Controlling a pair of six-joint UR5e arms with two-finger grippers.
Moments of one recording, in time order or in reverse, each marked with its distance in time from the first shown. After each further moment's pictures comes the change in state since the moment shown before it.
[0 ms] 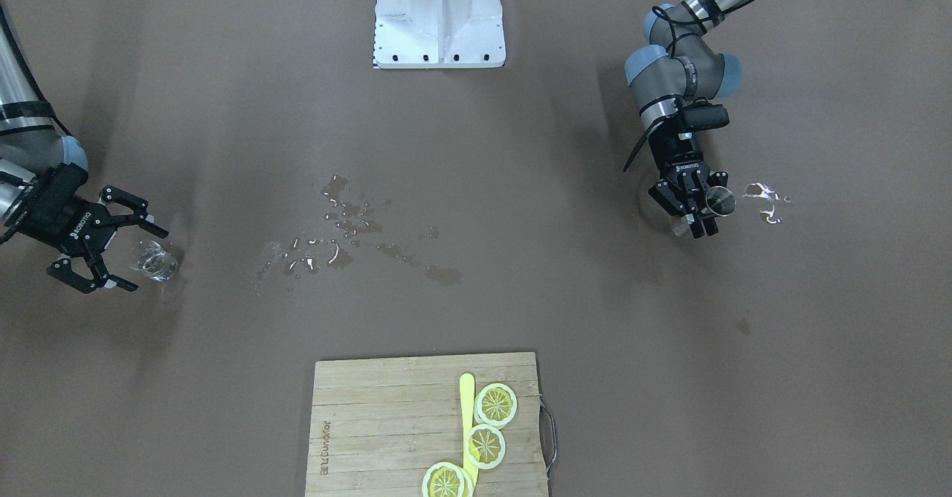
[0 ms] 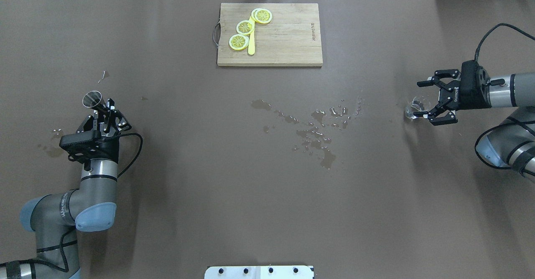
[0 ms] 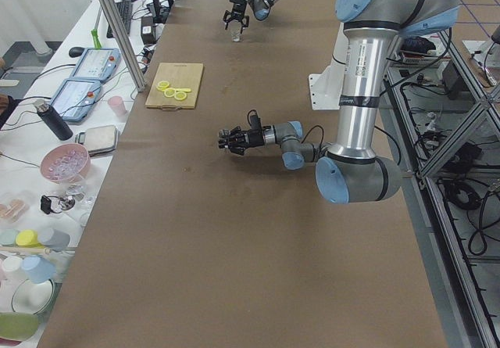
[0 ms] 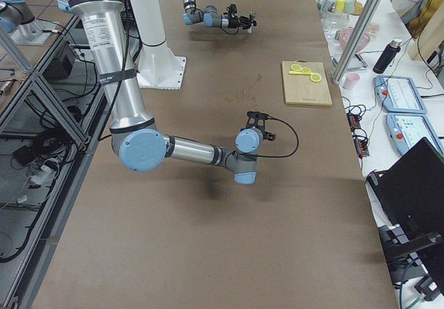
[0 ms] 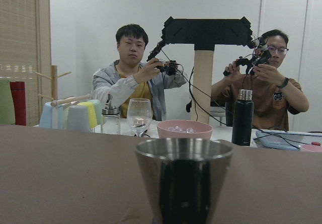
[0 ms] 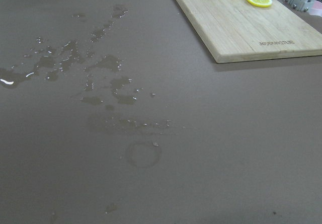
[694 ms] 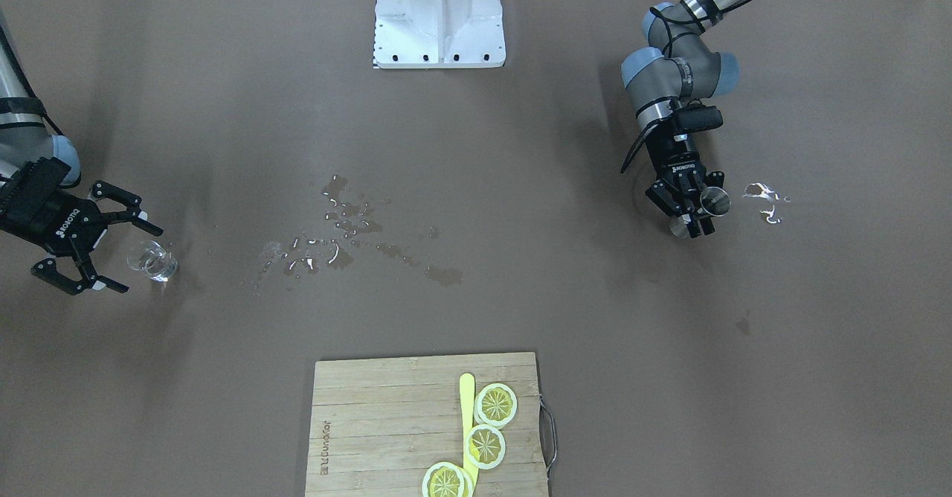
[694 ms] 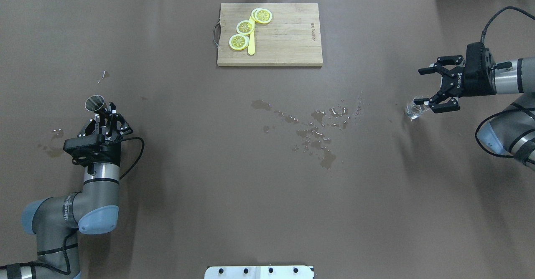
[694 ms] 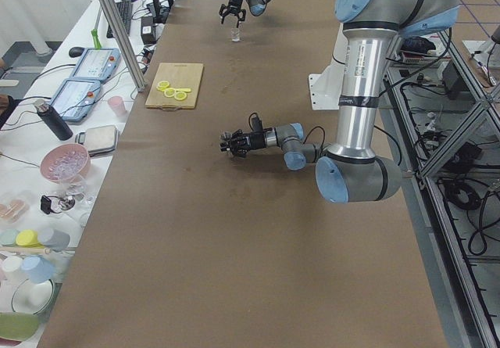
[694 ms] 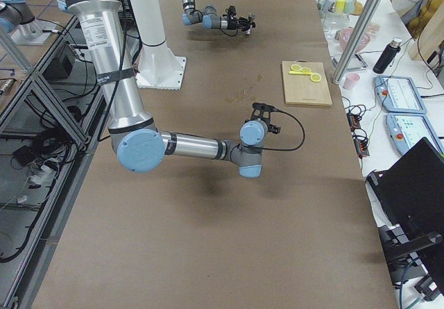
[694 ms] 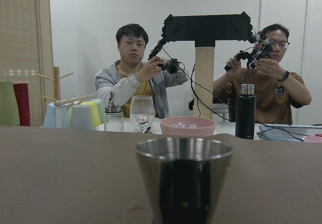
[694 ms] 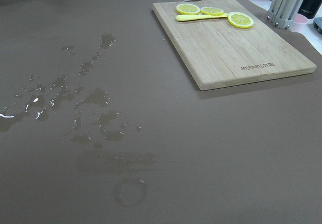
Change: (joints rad) left arm 0.013 -0.001 0.004 0.045 0.006 -0.013; right arm 0.045 0.005 0.094 -0.089 0.038 0.066
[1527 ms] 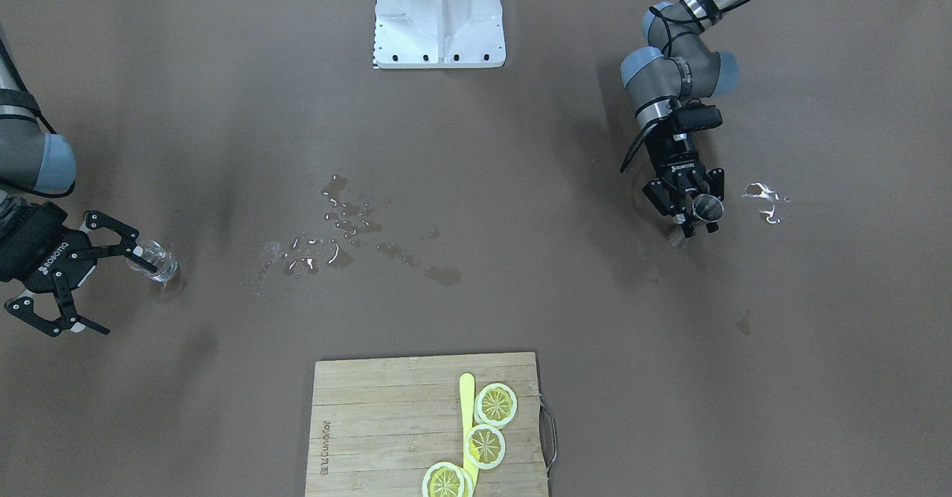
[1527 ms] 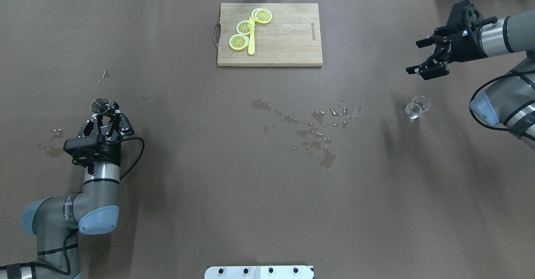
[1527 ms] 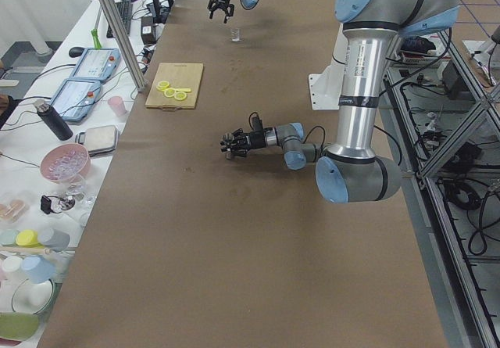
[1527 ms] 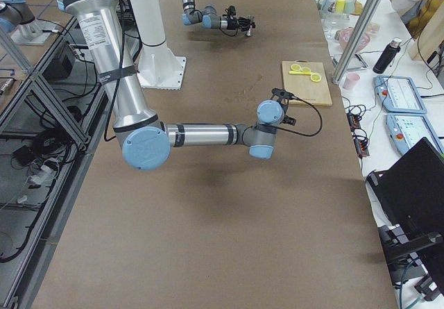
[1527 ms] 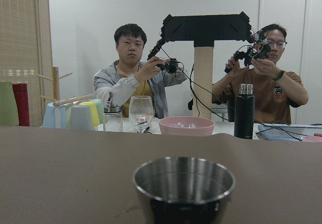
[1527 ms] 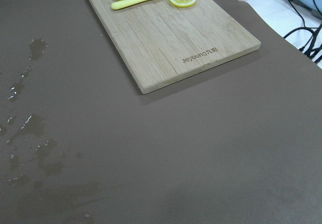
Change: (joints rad) left arm 0.001 0.000 -0.001 0.002 0.004 0.000; right arm 0.060 0.072 0.134 -0.483 0.002 -0.011
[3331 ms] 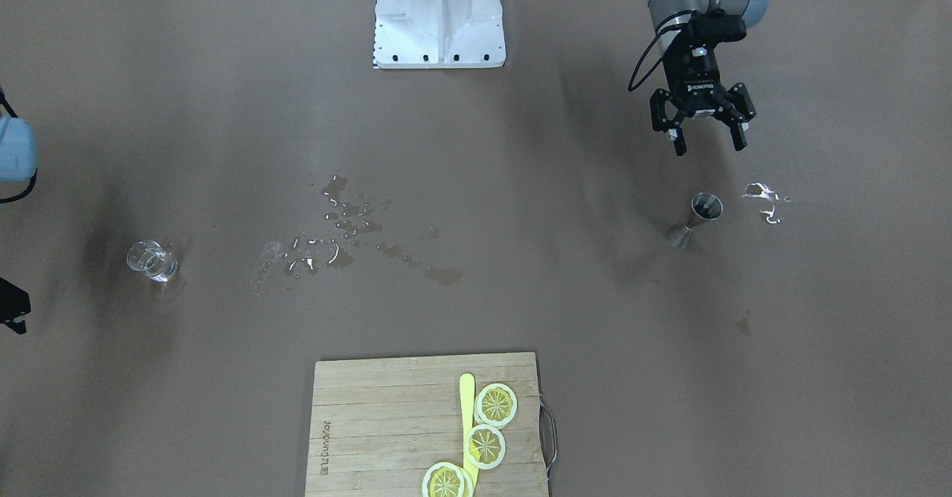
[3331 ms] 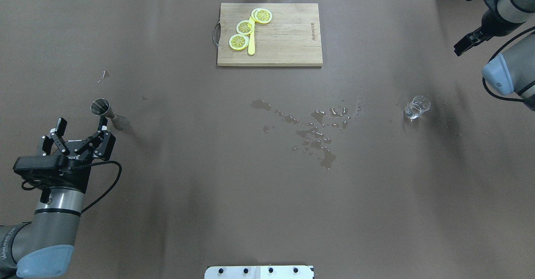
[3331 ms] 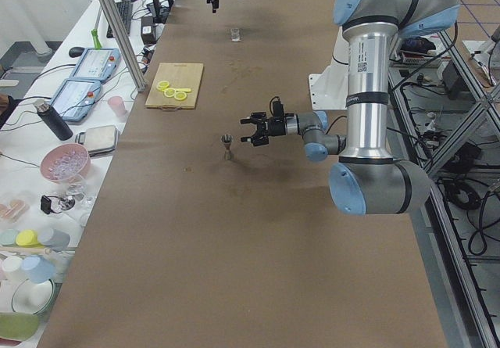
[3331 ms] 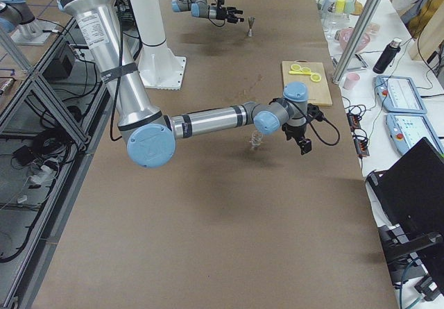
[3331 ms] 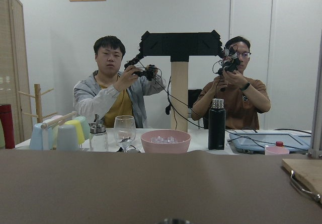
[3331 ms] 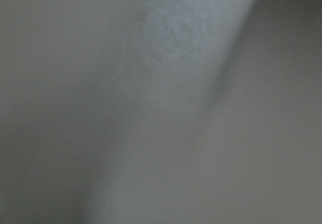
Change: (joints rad) left arm 0.125 0.268 -0.453 0.021 0.056 0.211; right arm 0.121 0.045 0.126 -1.038 -0.244 0.004
